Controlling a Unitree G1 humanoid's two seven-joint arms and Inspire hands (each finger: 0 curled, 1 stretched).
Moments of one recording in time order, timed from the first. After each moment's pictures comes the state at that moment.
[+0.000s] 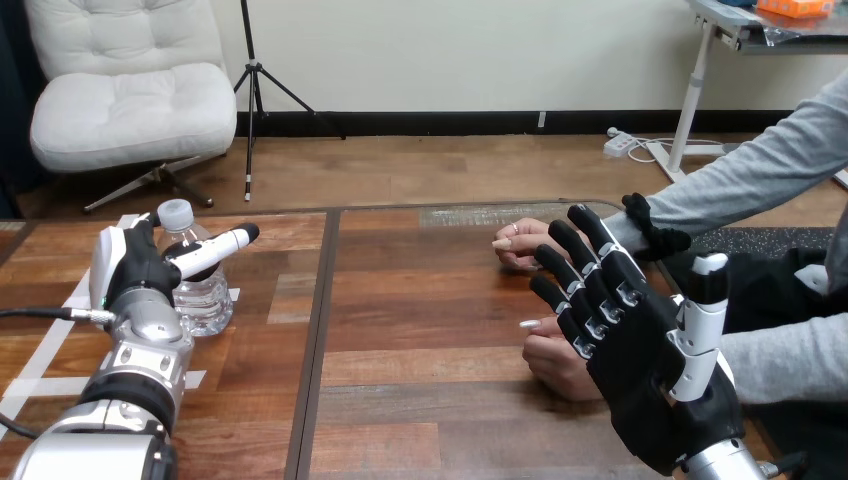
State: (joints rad) left arm -0.82 0.34 0.07 1.34 0.19 0.00 0.29; right arm 0.23 -0.12 -0.07 -0.19 0.51 0.02 0.48
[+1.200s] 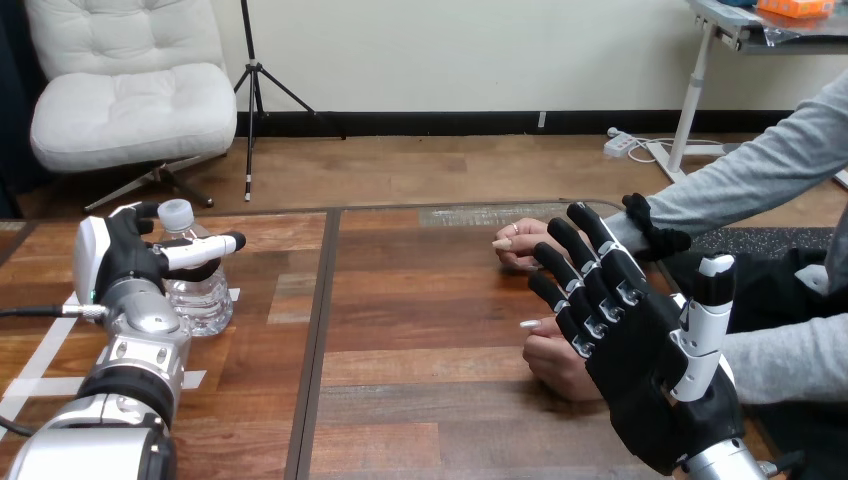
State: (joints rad) left arm -0.84 0.34 0.10 1.34 0.16 -0.03 0.37; right arm 0.23 -0.12 -0.07 -0.20 0.52 0.02 0.49
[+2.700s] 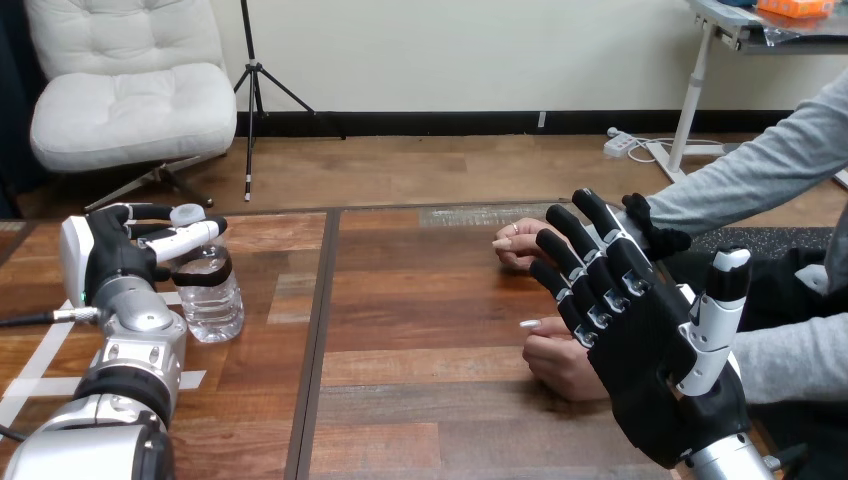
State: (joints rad) left arm -0.84 0.34 0.17 1.34 0.13 -0.07 0.40; right arm 0.23 -0.11 -0.07 -0.22 0.54 0.01 0.49
